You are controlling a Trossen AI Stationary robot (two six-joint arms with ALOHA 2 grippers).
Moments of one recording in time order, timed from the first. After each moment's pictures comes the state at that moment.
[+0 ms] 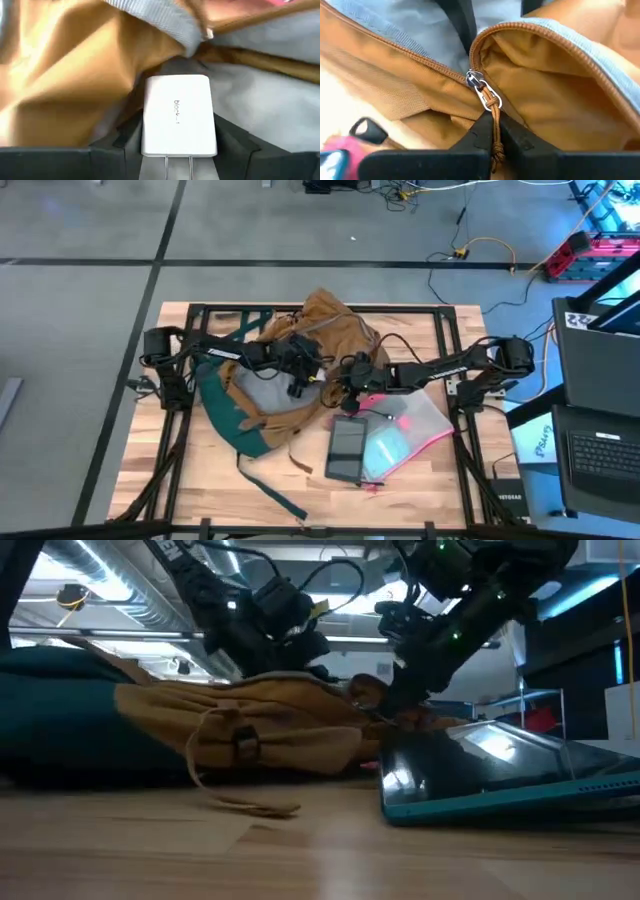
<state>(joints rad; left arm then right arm) 0.25 1.76 0.95 0.07 0.07 0.68 -0.01 1.58 0.78 0.01 0.29 0.10</state>
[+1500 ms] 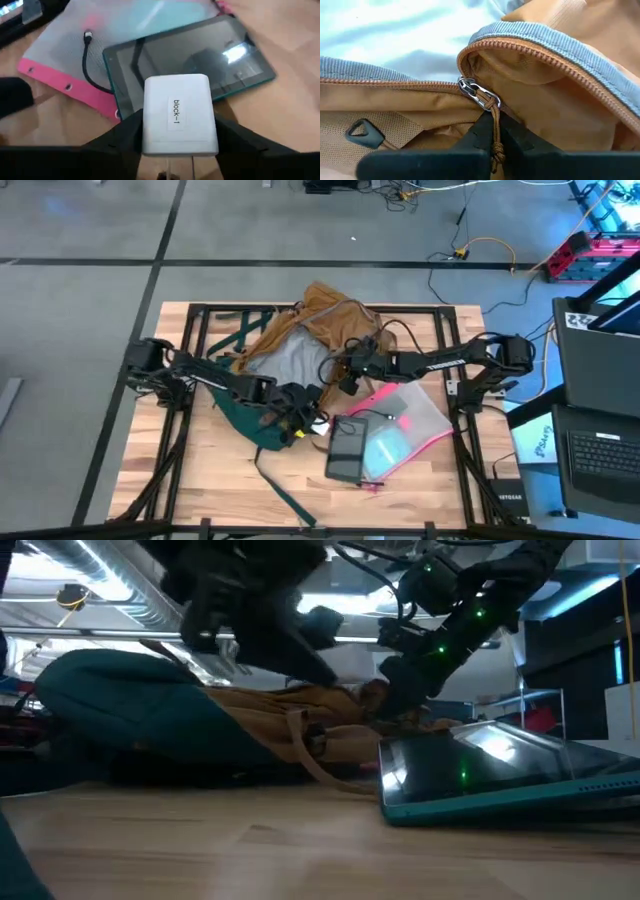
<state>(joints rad) -0.13 1.70 0.96 0.09 0.10 0.45 -0.14 1.58 0.77 0.05 0.35 0.10</state>
